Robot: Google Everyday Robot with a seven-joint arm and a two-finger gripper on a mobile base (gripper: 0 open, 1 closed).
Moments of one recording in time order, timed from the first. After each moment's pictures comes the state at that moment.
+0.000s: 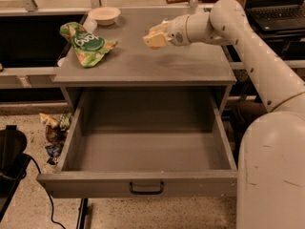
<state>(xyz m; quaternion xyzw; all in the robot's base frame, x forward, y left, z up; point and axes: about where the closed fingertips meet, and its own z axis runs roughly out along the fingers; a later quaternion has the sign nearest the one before) 0.807 -0.016 0.895 -0.46 0.68 0.26 0.52</state>
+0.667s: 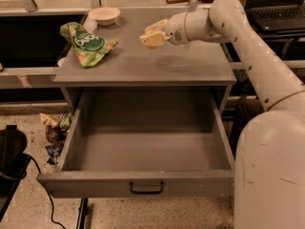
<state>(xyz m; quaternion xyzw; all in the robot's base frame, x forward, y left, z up) 0.794 0.001 0.904 -0.48 0.65 0.28 0.51</state>
